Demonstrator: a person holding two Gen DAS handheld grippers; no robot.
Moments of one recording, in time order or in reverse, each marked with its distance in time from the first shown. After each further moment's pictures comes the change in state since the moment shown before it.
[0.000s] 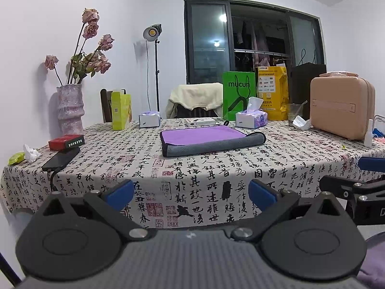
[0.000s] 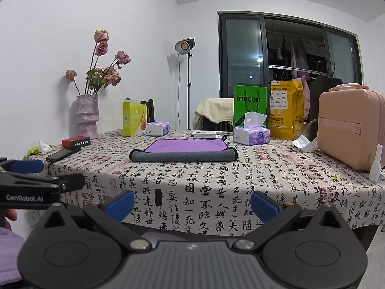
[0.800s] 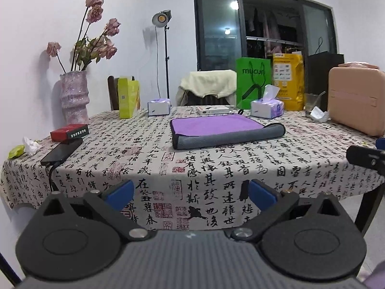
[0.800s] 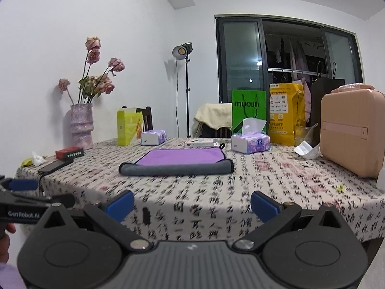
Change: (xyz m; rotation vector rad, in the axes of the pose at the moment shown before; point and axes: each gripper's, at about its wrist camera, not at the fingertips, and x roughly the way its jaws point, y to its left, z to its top) left arm 0.053 0.009 0.008 -0.015 0.073 0.062; right arm 0.040 -0.028 0.019 0.024 -0.033 0.013
